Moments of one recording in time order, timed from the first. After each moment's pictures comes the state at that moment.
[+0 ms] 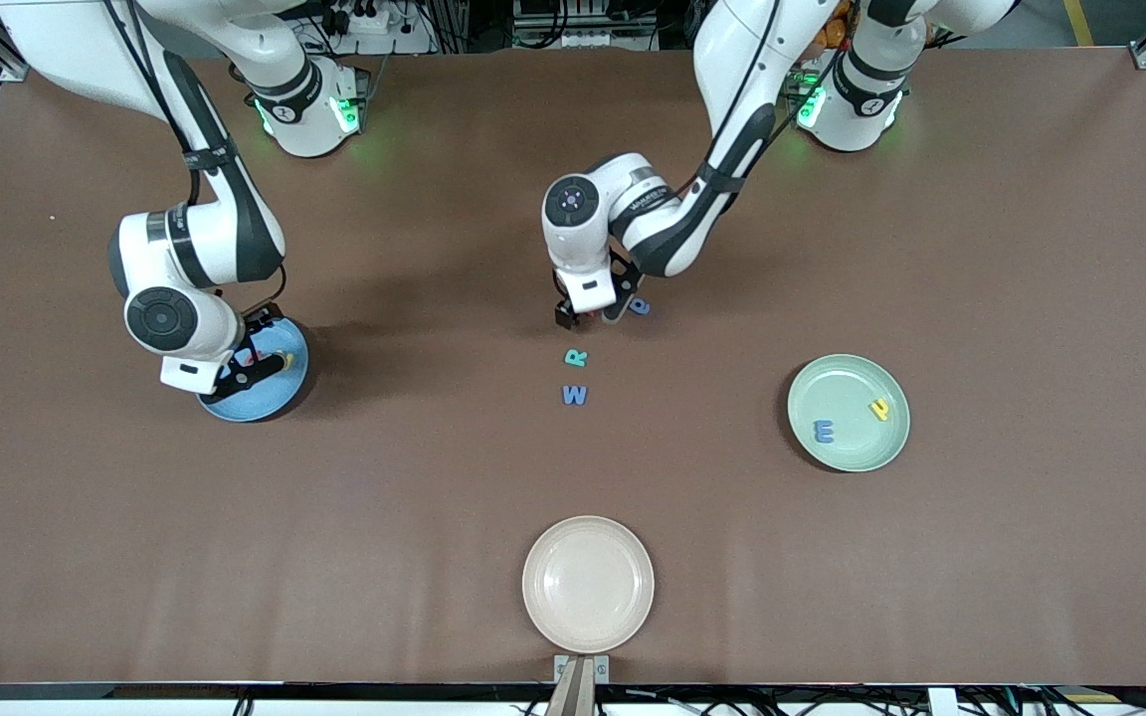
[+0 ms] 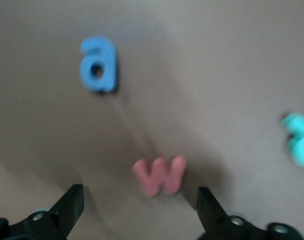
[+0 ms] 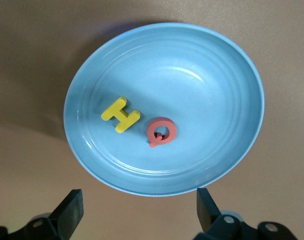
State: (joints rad) left arm -0.82 0.69 -0.17 -1.81 0.11 2.42 -2.04; right arm 0.17 0.31 -0.09 -2.13 -0.26 2.08 -0.29
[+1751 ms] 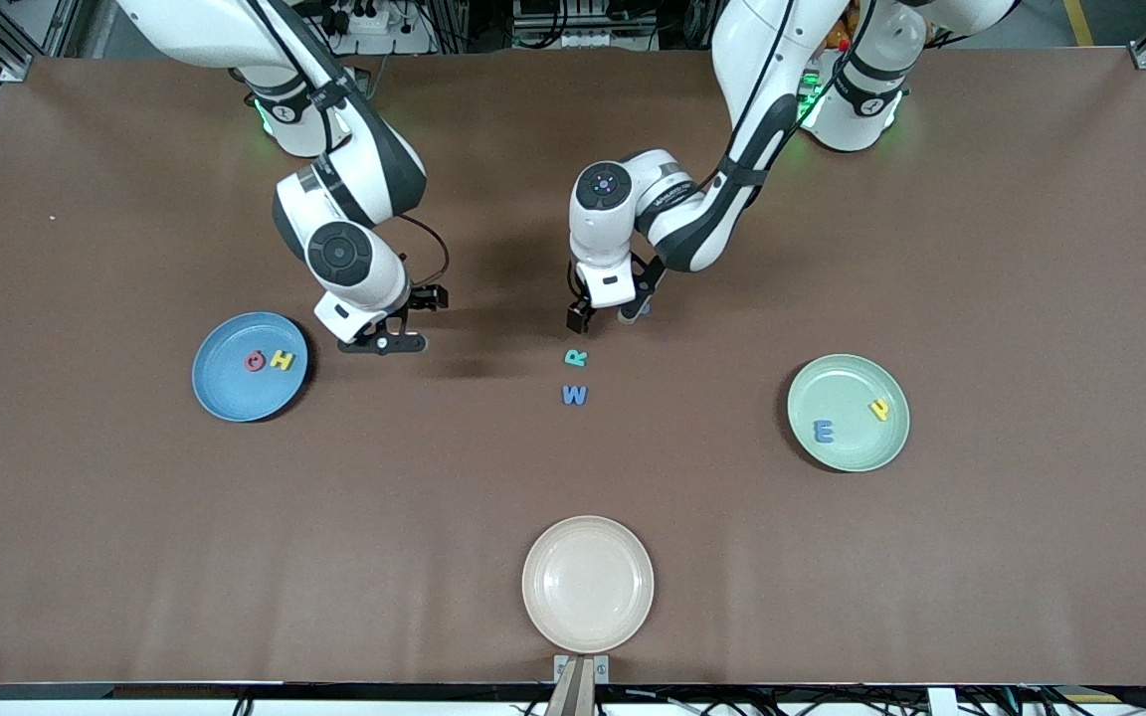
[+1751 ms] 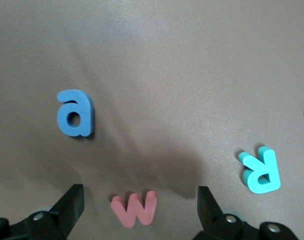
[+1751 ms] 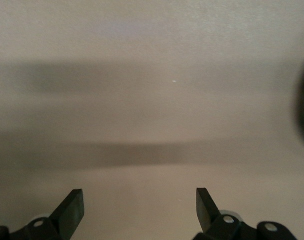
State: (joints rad) left arm -0.79 0.64 -0.13 -1.90 0.16 2.58 -2.04; right arm 0.23 0.31 0.29 -2.14 -0.04 2.20 0.53
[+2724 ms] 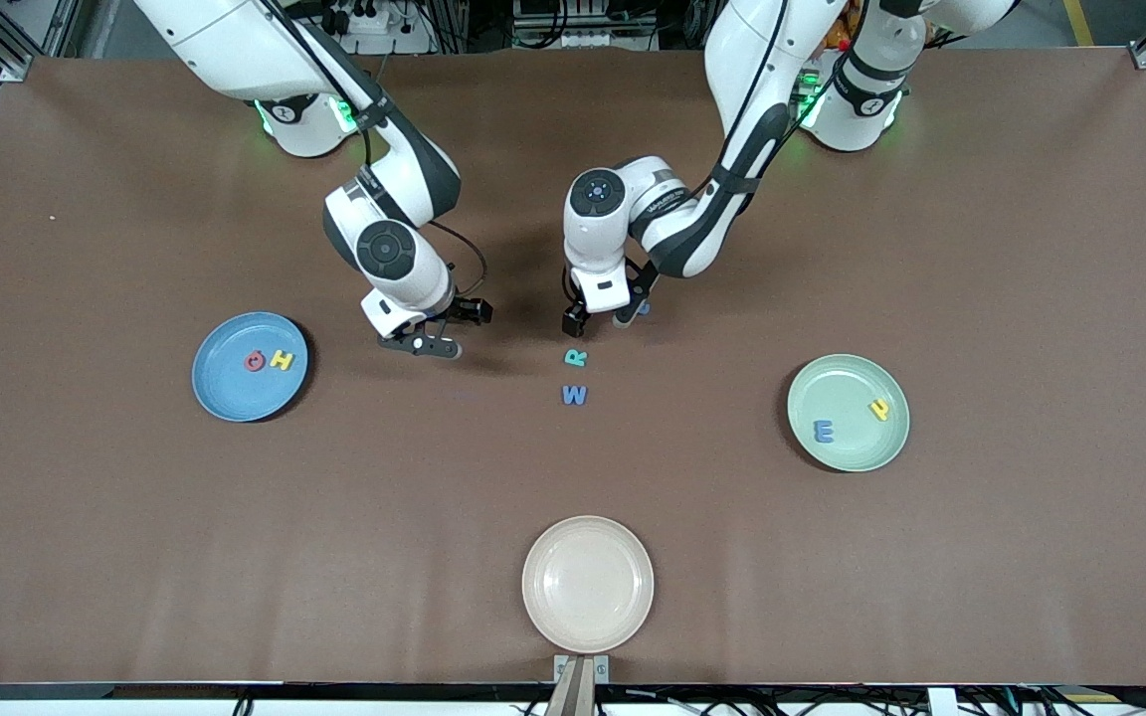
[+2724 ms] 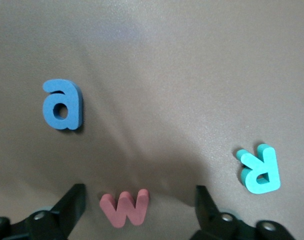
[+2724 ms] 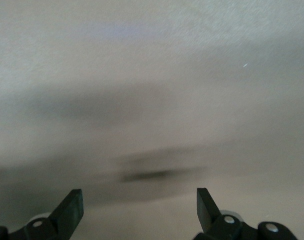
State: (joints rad) left arm -0.79 0.66 -0.13 -1.87 0.16 2.58 -2.06; right arm 0.26 0.42 0.34 -2.14 -0.04 2.40 0.80
